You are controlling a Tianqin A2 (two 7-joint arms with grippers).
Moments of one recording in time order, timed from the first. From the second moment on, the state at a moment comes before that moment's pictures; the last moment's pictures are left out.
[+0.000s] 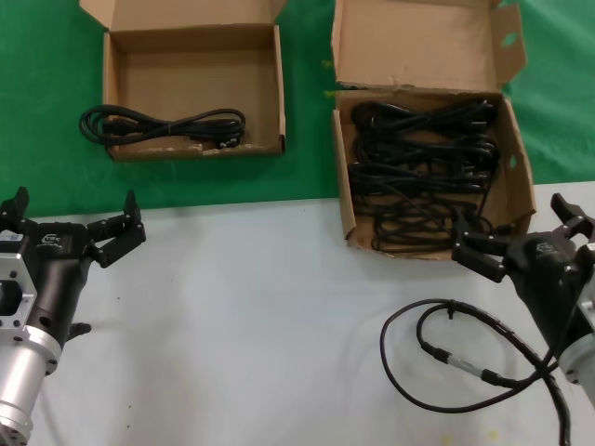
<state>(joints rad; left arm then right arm) 0.00 -0.30 1.60 -1.60 -1.80 0.00 0.00 0.02 0.30 -1.61 1.60 1.80 -0.01 -0.03</state>
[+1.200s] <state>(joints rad) 0.00 -0.30 1.60 -1.60 -1.80 0.00 0.00 0.02 0.30 -1.61 1.60 1.80 -0.01 -0.03</state>
